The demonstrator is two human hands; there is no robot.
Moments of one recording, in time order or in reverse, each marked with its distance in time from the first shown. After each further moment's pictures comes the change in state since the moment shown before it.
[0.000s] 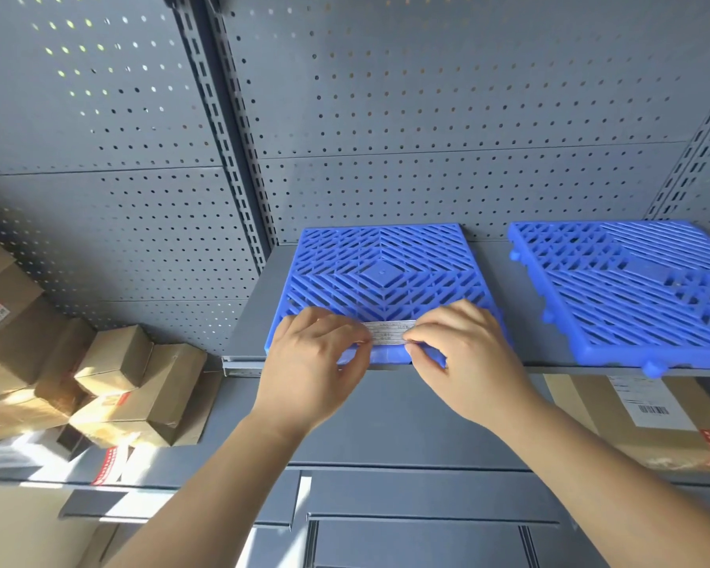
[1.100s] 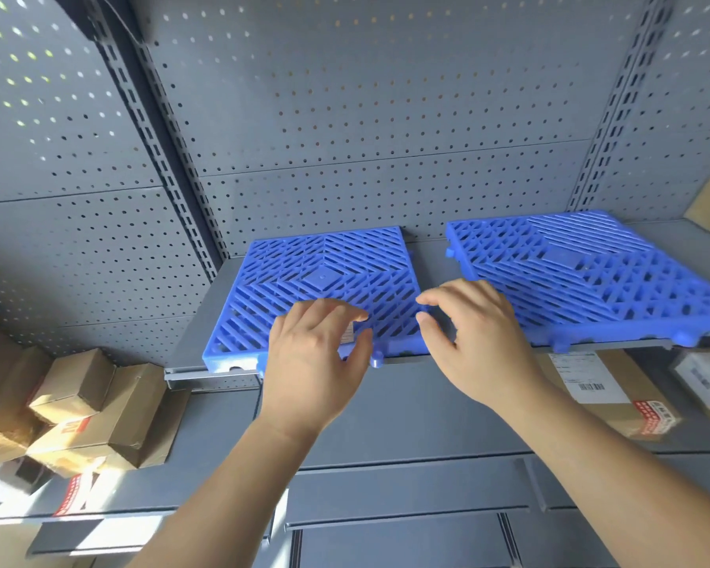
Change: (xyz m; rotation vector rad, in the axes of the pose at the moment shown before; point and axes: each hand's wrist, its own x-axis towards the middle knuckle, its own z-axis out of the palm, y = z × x) left_hand 0.022 0.089 0.021 -0.020 0.036 -0.117; right_hand -0.030 0.045 -0.065 -0.034 0.156 0.210
